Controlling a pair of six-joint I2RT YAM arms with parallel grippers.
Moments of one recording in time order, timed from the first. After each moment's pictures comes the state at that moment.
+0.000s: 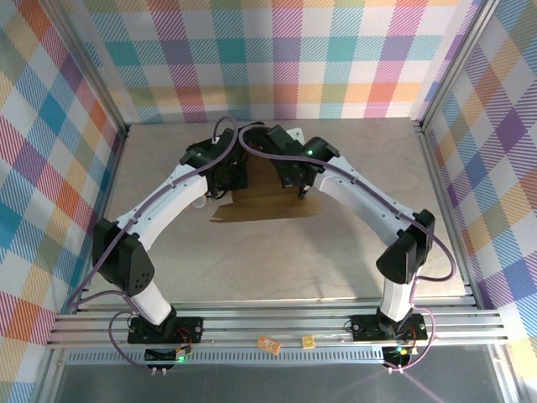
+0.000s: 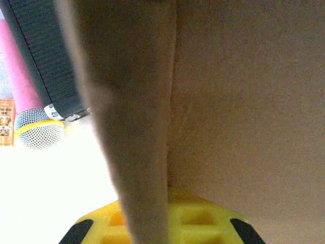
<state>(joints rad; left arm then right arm) -0.56 1.66 1.56 -0.95 -0.24 -0.53 0.83 1.83 1.96 -1.25 0.59 0.45</state>
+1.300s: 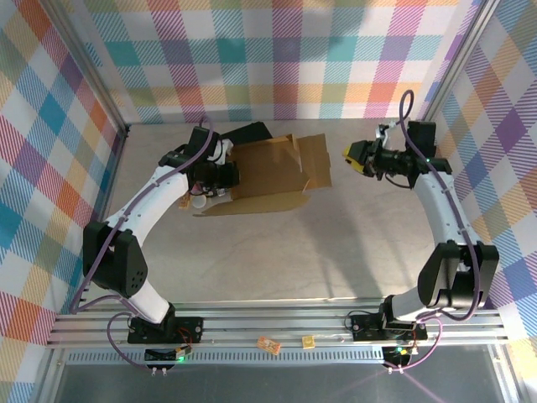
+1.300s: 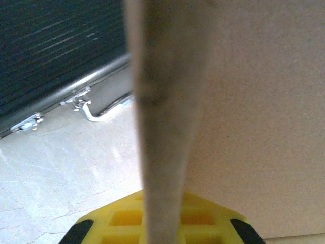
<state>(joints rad) -0.35 1.62 1.41 -0.74 0.26 -0.36 -0.04 1.48 1.26 -0.49 -1.02 0.66</state>
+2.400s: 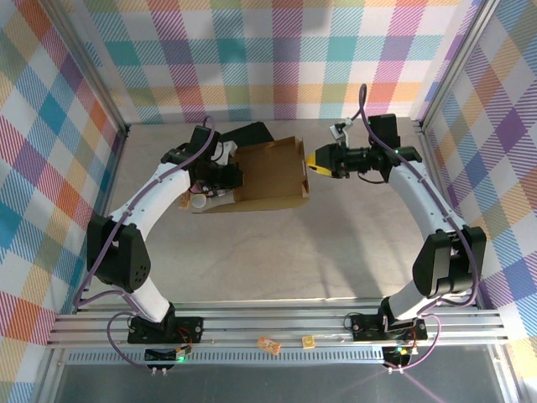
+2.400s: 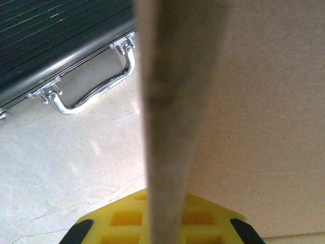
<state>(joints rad) -0.34 1.66 1.43 -0.76 0.36 -0.34 0.19 1.57 1.41 -0.61 -1.16 0.42</state>
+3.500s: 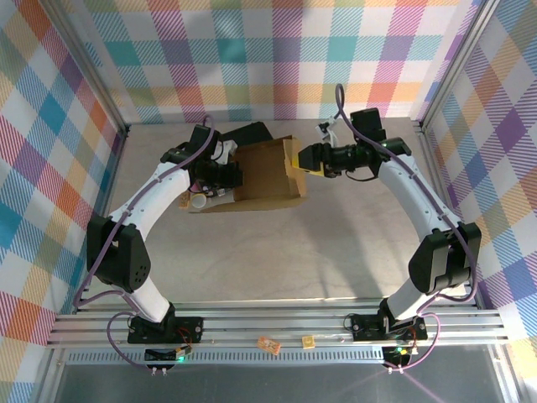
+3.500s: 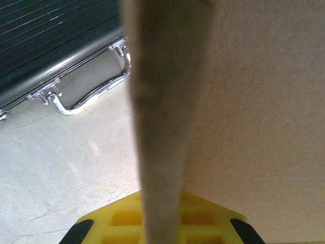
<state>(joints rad) -0.34 1.66 1.45 -0.77 0.36 -0.34 0.30 1.60 1.53 -0.76 -0.97 0.31</state>
